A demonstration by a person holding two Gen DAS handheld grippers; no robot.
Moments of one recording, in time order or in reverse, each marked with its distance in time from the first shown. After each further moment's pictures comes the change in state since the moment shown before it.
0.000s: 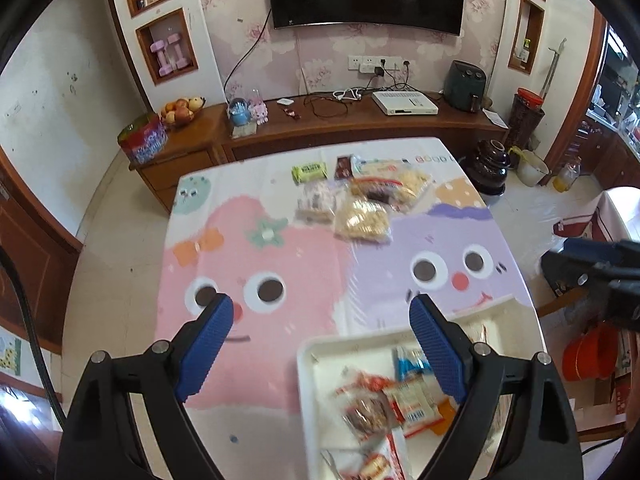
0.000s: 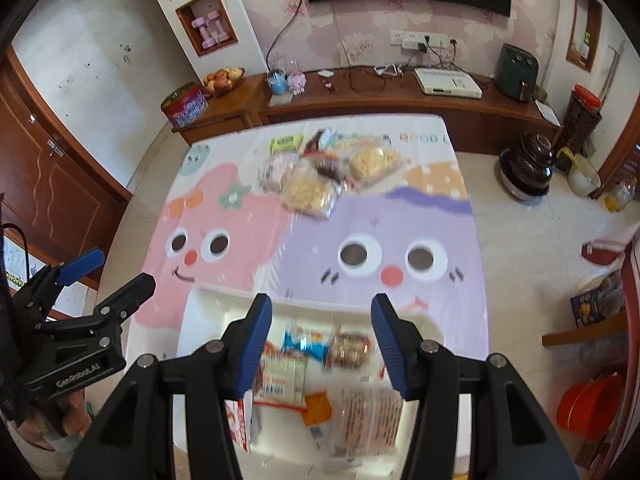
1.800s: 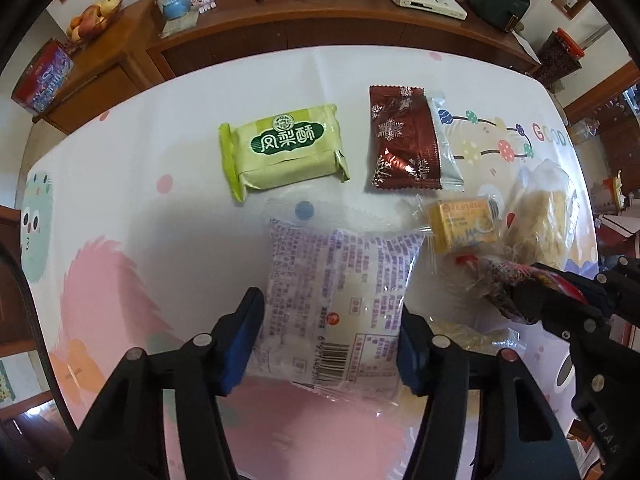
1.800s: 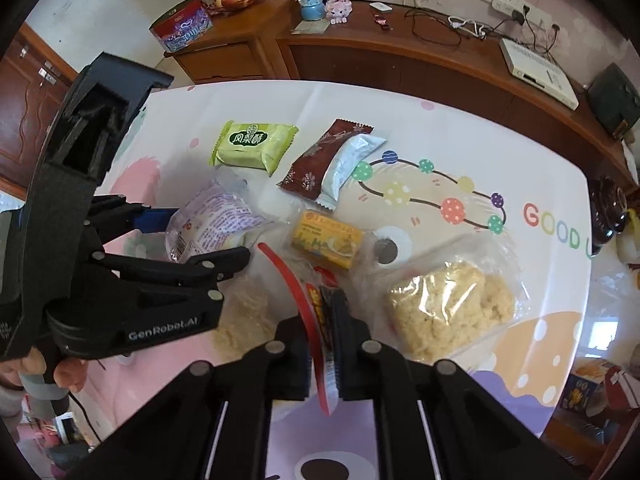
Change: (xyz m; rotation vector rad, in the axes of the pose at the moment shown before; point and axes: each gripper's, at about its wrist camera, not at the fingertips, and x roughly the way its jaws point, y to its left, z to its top) left arm 0.384 0.014 0.131 -0.005 0.455 -0.133; right arm 0.300 -0.002 0.174 -0.216 0.294 0.040
